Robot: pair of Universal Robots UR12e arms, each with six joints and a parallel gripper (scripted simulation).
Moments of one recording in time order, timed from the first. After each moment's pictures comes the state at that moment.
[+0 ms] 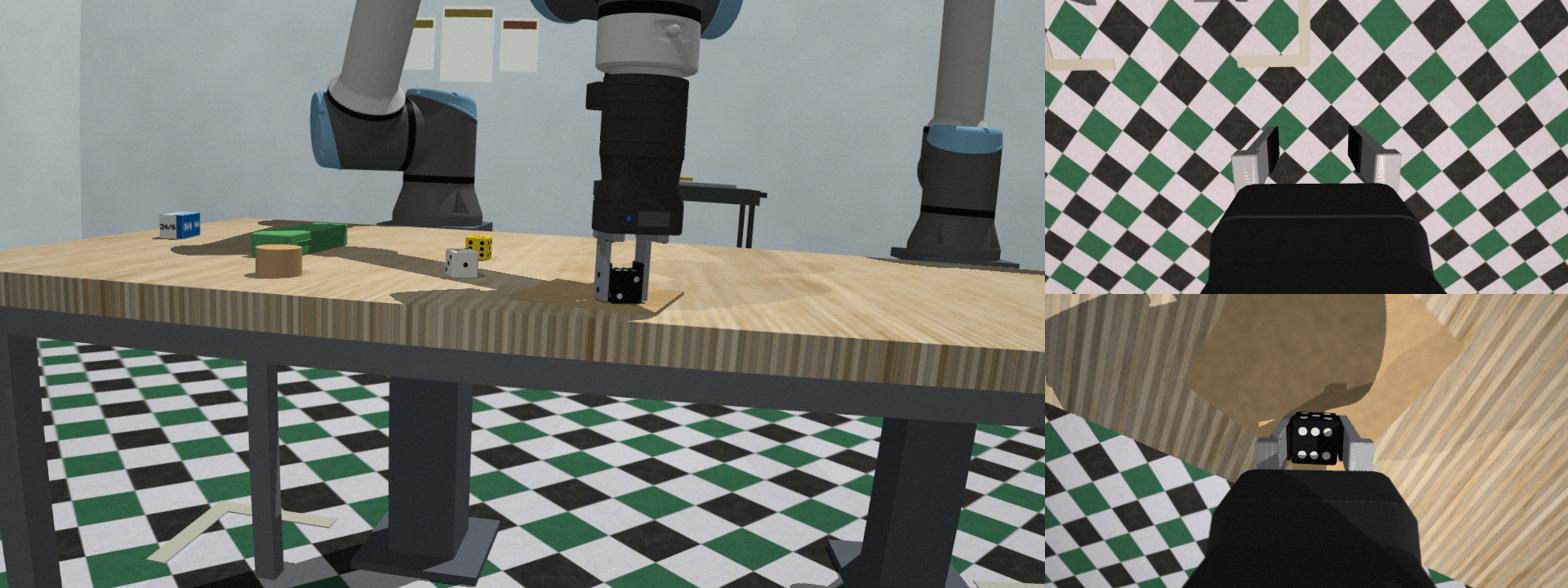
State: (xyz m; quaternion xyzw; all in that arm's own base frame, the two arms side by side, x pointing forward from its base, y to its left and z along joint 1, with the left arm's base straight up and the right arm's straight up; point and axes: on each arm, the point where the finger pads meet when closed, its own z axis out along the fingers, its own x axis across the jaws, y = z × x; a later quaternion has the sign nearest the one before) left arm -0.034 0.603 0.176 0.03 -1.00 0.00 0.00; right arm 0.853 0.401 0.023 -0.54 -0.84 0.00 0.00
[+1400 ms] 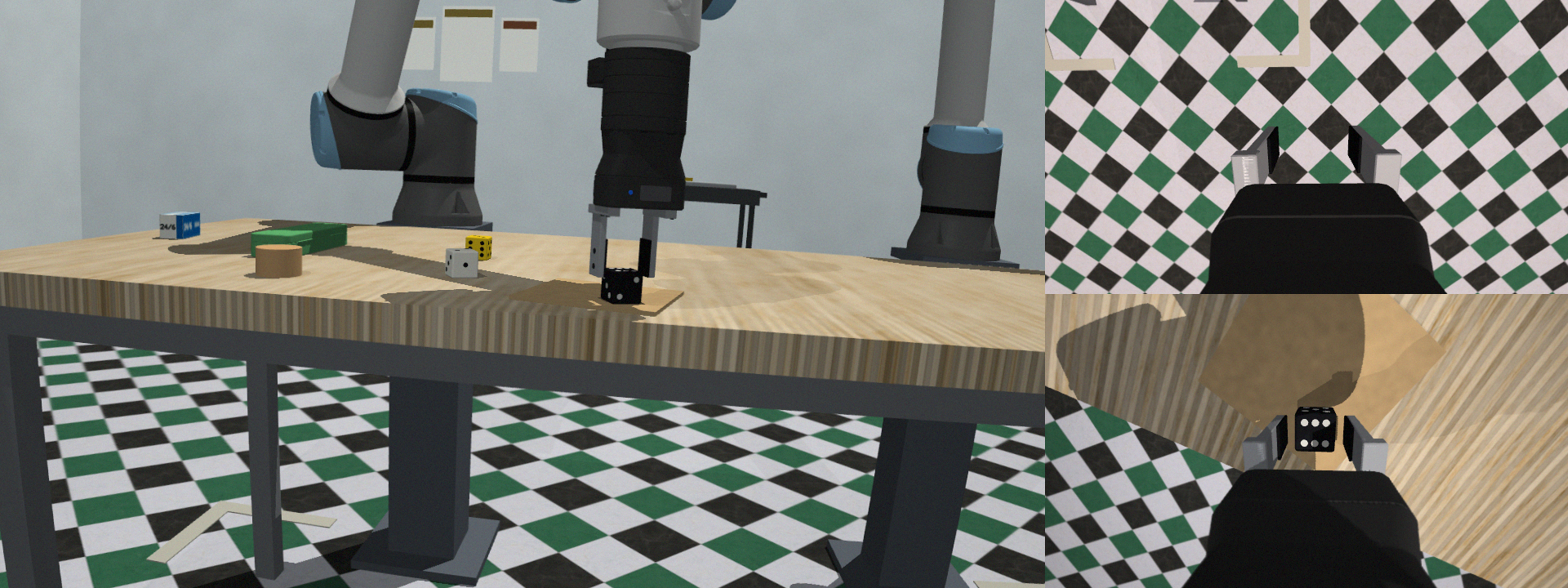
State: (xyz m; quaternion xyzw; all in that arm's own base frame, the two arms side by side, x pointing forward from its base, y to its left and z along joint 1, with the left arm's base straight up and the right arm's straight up) left arm -0.034 0.603 0.176 0.03 -1.00 0.00 0.00; right arm 0.853 0.401 0.045 -0.54 -0.84 0.00 0.00
